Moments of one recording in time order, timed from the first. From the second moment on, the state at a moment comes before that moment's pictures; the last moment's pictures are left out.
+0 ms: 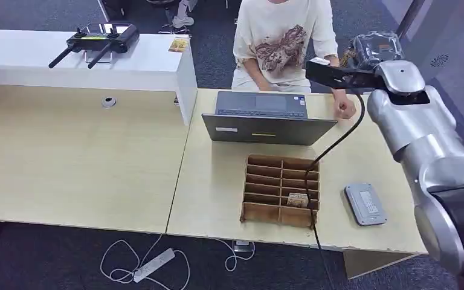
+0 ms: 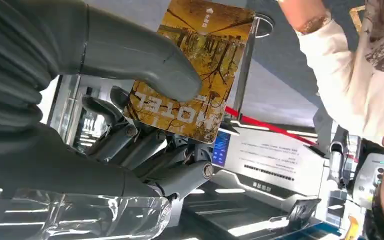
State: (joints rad) left arm -0.12 0.04 -1.55 -0.13 1.27 0.15 0.01; right arm -1.33 -0.11 0.44 -0.32 1.24 -0.04 0.08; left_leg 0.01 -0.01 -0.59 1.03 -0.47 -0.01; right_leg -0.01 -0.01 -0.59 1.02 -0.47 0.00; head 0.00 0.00
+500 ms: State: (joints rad) left arm -0.12 0.04 -1.55 -0.13 1.26 0.14 0.01; right arm -1.32 -0.12 0.43 -0.31 1.24 -0.04 0.08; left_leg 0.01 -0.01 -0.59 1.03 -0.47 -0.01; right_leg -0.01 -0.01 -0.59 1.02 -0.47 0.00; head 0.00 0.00
